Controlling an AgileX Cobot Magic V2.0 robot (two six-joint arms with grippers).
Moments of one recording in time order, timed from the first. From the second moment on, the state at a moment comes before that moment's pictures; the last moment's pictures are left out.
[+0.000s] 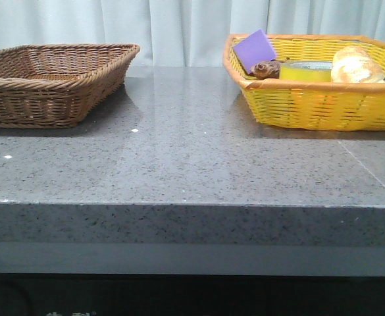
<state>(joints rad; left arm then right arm) -0.04 -0.01 0.01 0.00 0.23 -0.03 0.00 -0.01 0.03 0.07 0.15 0.06</state>
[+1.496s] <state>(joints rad) -0.04 0.57 -0.53 -0.01 0.27 -0.03 0.00 0.37 -0.54 0.07 0.35 0.06</state>
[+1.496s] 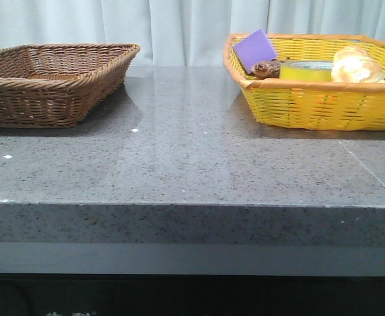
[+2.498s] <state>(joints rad) -0.04 0.57 -0.53 0.00 0.27 -0.03 0.00 1.35 -1.29 0.07 0.59 0.10</state>
